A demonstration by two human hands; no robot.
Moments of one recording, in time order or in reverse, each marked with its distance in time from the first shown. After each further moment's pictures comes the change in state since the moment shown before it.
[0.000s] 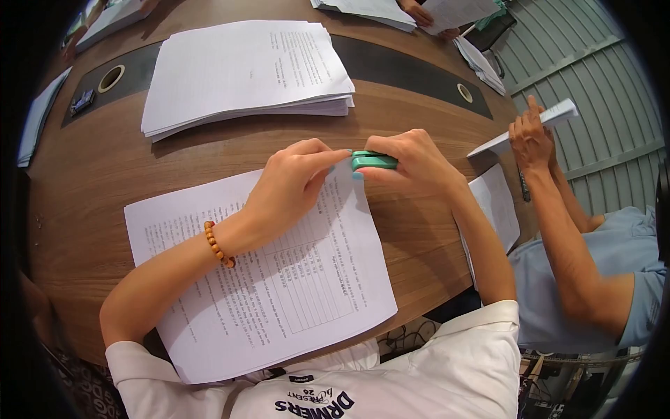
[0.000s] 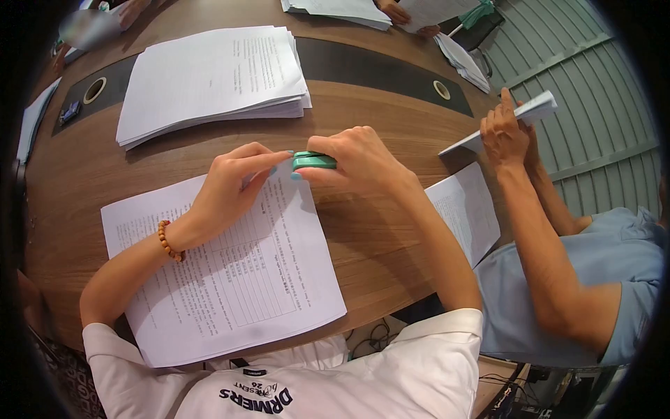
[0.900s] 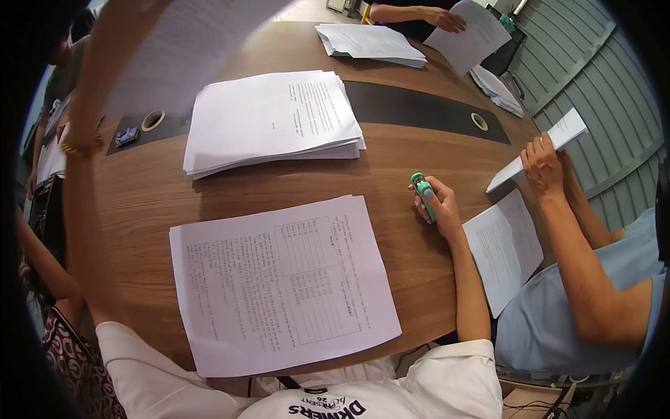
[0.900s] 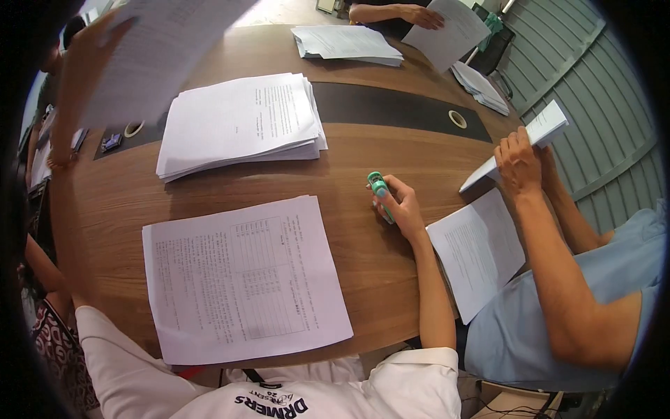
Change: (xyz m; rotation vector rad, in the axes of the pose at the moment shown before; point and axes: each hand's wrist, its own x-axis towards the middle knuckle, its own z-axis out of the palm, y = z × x) left_hand 0.092 0.071 -0.237 1.054 0.310 -0.199; right_hand -0.069 0.056 0.052 1.024 0.495 0.347
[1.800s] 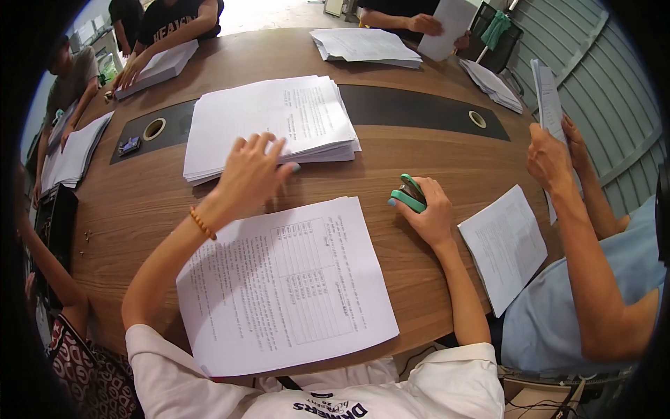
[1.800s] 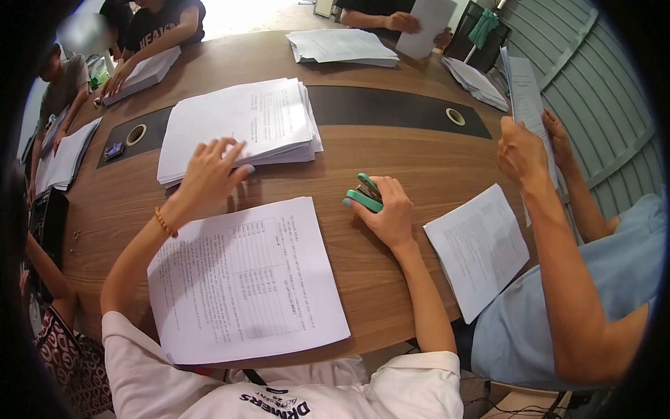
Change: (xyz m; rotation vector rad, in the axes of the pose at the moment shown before) left_hand -0.117 0.074 0.155 0.104 -0.209 0.383; right_hand -0.005 -0.008 0.031 -0.770 0.331 -0.350
